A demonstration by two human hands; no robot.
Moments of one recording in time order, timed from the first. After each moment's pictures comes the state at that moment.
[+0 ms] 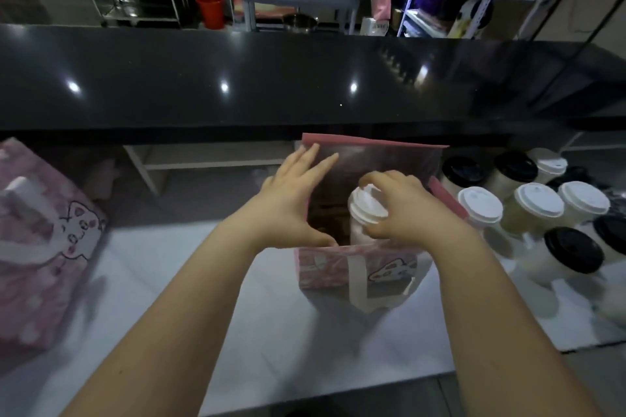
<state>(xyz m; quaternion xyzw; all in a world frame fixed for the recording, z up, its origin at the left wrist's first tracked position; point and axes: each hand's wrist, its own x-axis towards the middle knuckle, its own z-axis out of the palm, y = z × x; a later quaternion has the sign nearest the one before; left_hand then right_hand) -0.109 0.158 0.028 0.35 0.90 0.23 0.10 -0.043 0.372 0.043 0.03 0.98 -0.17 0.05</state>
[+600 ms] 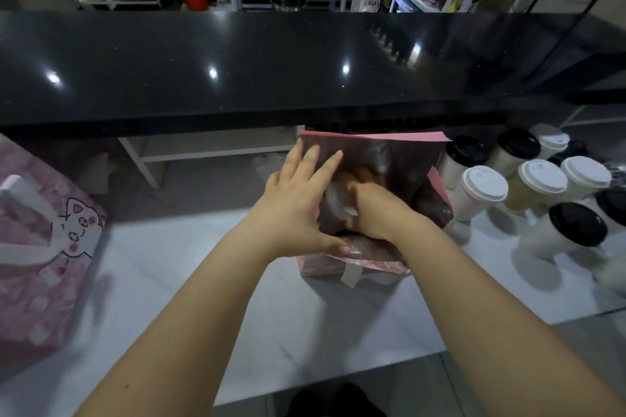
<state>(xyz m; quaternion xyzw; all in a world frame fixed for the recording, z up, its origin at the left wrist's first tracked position) -0.094 0.150 0.015 0.37 0.91 0.17 0.04 -0.079 0.339 -0.017 0.02 0.98 -0.14 0.11</state>
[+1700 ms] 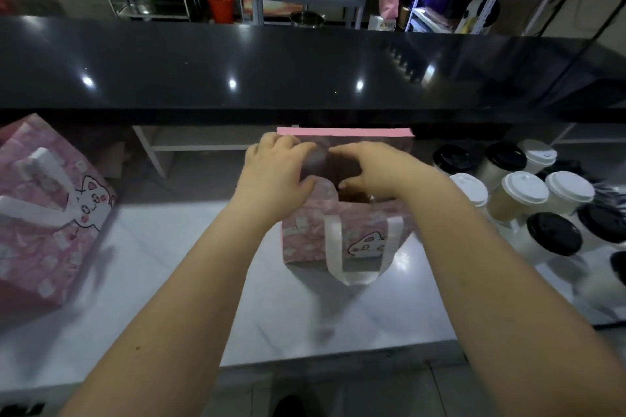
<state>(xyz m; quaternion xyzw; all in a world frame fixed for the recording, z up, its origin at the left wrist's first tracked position) -0.070 0.172 0.045 0.26 0.95 0.14 -0.13 -0.066 0.370 0.056 -0.05 0.99 -0.14 0.05</state>
